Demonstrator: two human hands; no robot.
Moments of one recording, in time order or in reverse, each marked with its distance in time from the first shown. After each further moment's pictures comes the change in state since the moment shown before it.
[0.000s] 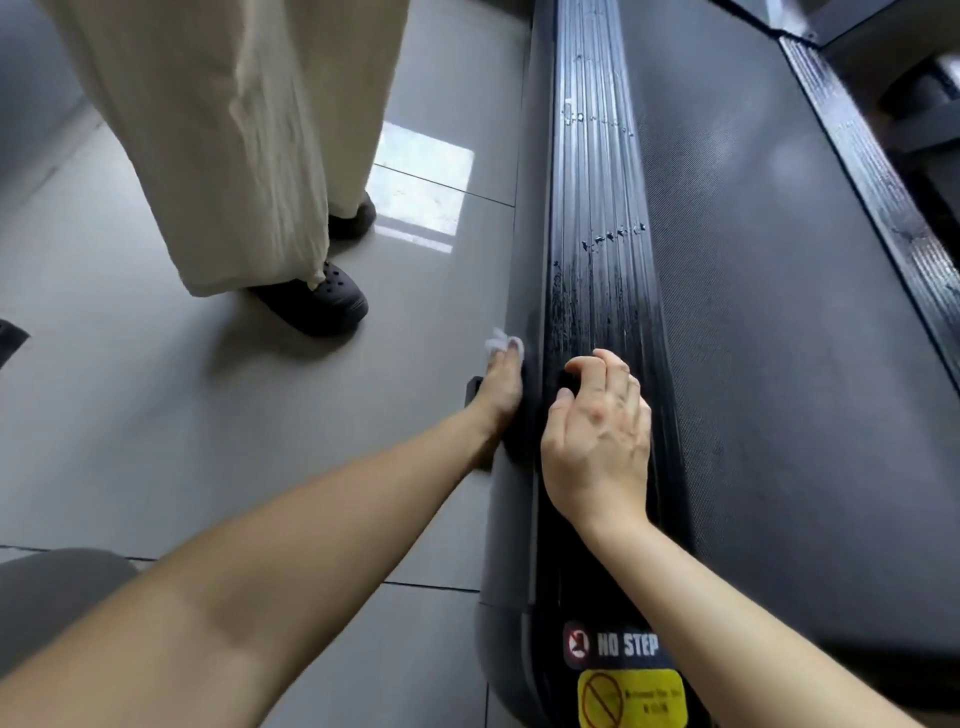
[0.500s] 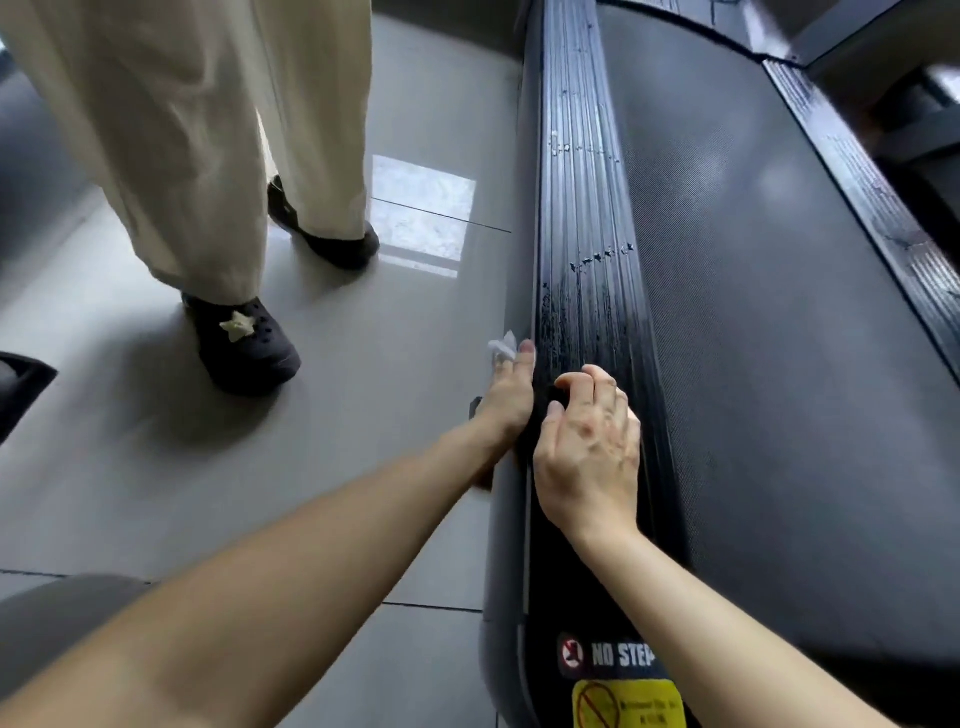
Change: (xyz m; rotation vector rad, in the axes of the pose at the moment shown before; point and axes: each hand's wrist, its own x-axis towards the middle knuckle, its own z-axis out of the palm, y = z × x) left_hand -0.024 0.033 0.014 0.126 -0.006 0.117; right_hand 0.000 0.000 0.000 0.041 0.021 -0.020
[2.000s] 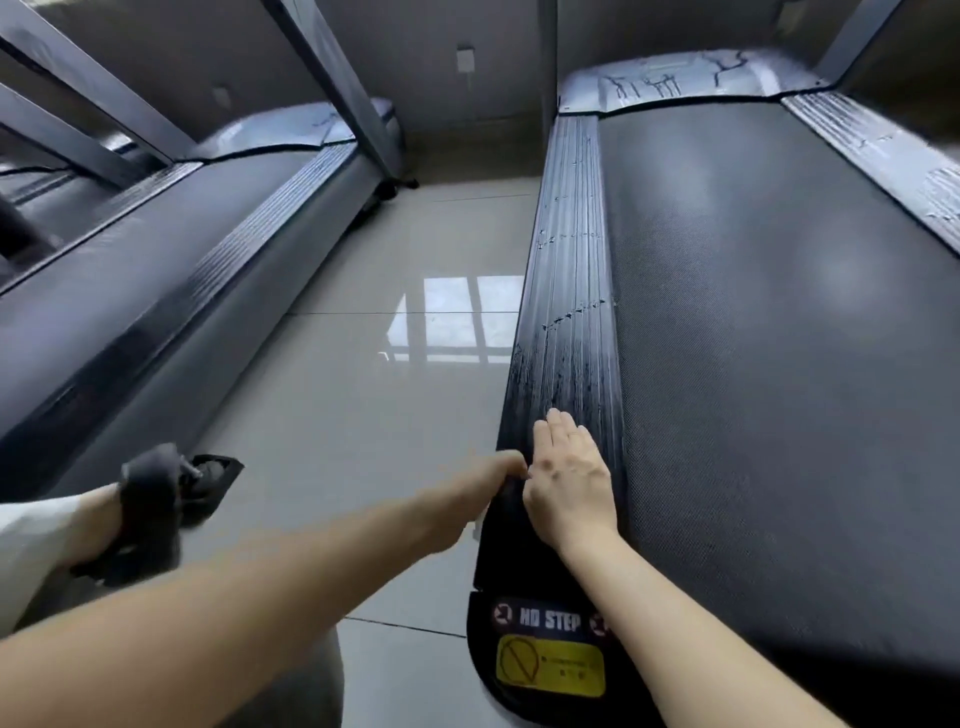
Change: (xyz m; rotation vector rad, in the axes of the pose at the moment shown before) left_hand -0.155 0.046 0.022 0.470 0.040 -0.236; right_hand -0.011 0.048 -0.020 0.082 -0.188 -0.237
